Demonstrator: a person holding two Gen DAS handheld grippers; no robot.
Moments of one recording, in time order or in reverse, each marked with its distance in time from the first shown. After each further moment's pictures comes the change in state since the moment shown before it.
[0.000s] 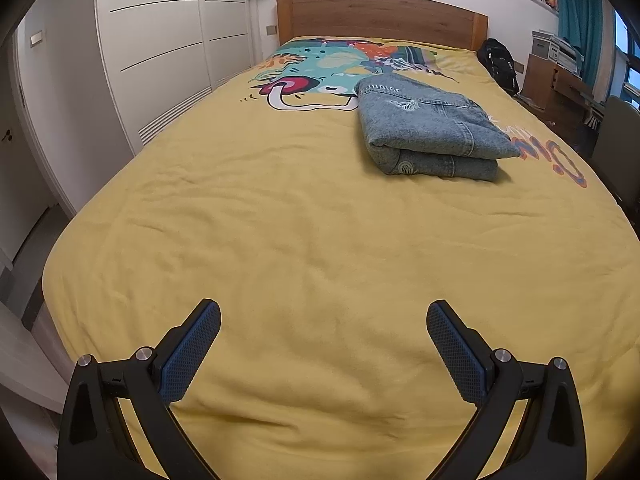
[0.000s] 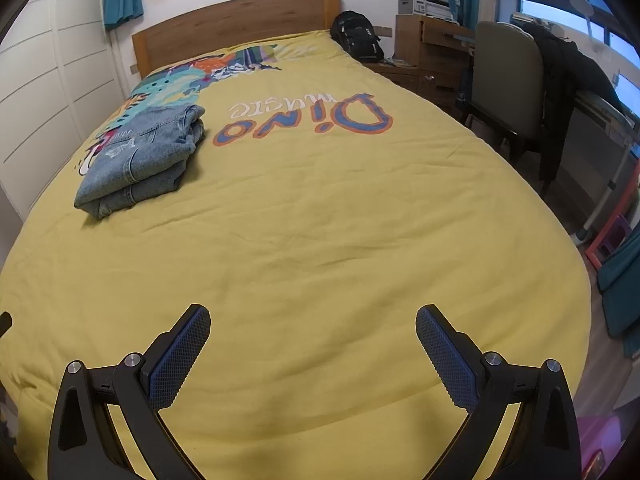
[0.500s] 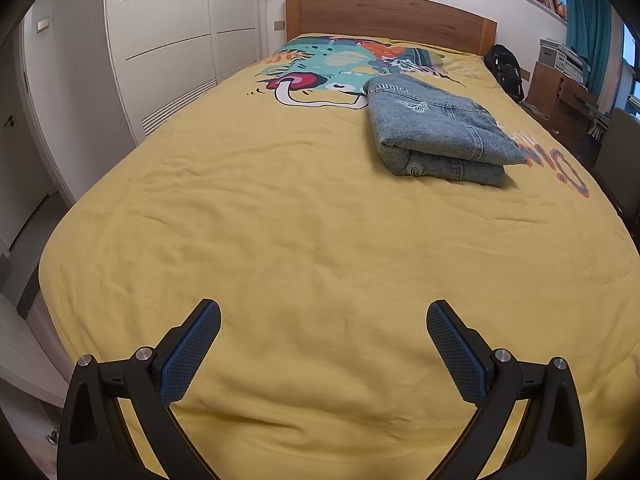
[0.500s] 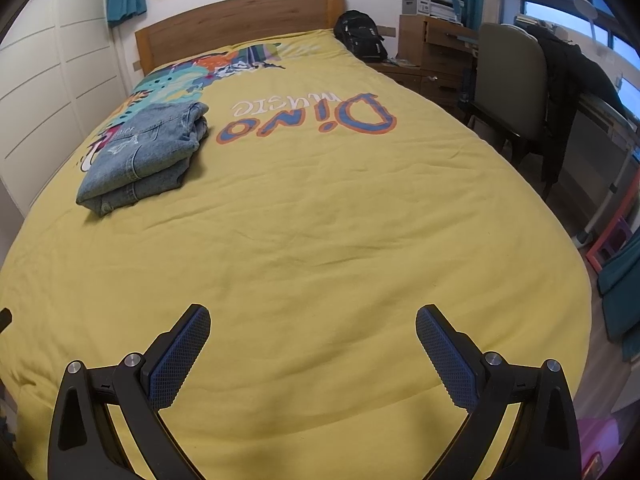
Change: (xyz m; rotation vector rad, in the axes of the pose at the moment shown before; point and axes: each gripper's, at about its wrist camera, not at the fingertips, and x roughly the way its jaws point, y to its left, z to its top) left arm 0.002 0.011 0.000 -0.041 0.006 -0.008; right arm 0.000 0.003 -0.001 -0.009 0.005 0.003
